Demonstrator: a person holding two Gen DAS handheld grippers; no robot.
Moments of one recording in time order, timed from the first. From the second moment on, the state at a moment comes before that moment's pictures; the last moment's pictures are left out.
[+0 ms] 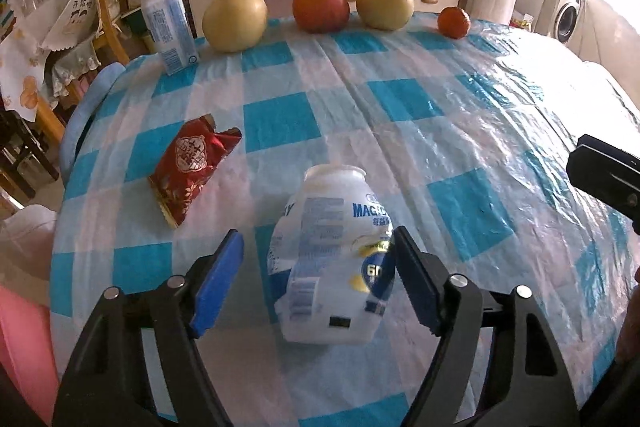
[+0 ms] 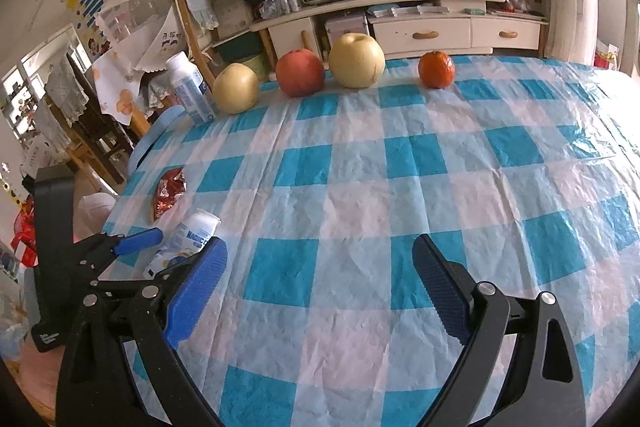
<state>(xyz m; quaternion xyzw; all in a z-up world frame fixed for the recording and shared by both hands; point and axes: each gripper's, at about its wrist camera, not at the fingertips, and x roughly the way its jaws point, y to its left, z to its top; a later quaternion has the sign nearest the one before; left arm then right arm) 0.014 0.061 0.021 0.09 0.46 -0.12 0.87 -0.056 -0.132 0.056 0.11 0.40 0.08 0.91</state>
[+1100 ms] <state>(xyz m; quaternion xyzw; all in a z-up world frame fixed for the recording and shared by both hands) 0.004 0.143 0.051 -0.05 0.43 -0.15 0.89 -0.043 -0.053 0.018 0.05 0.44 0.17 0.88</state>
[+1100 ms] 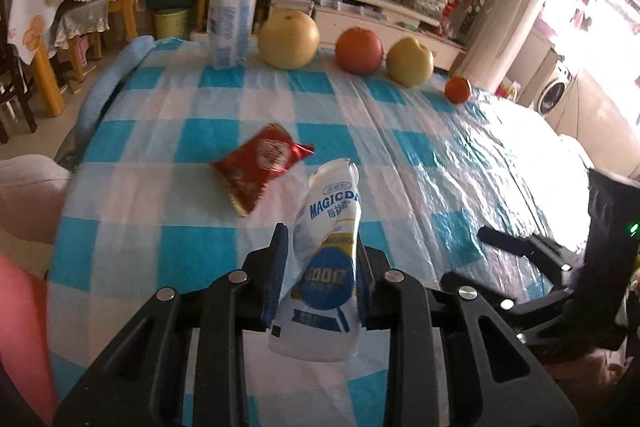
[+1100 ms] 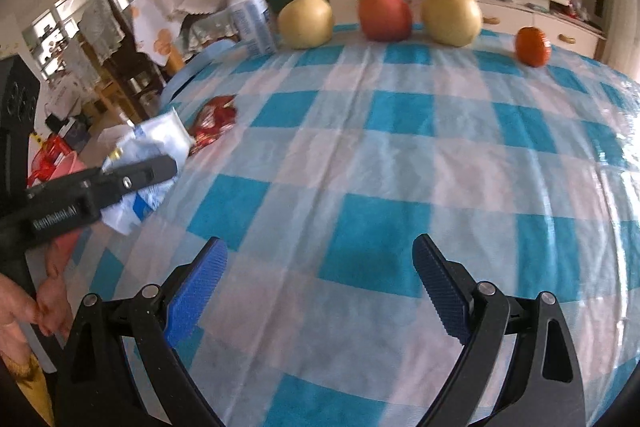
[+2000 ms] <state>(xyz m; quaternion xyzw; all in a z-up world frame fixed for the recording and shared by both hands) -0.015 0.239 0.078 -0.11 0.38 -0.08 0.91 0.070 0.078 0.014 -0.03 0.45 0.21 0.87</state>
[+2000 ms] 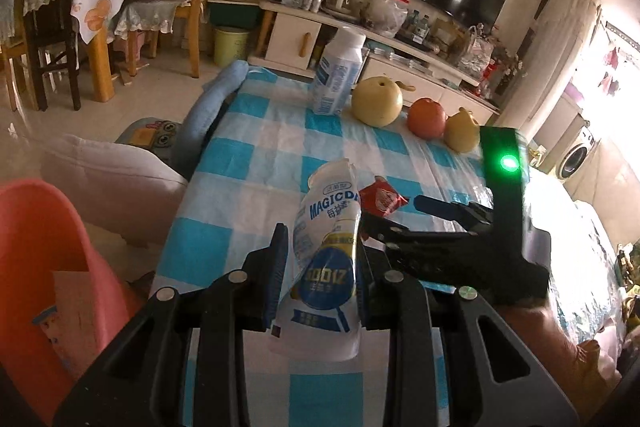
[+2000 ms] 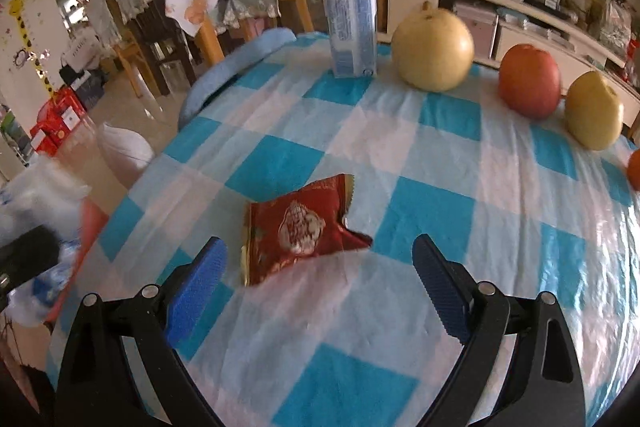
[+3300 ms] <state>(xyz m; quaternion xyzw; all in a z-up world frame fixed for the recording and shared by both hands) -0.040 0.283 0.099 -0.09 0.36 -0.02 0.93 -0.008 0.122 0.054 -0.08 0.36 0.22 0.90</state>
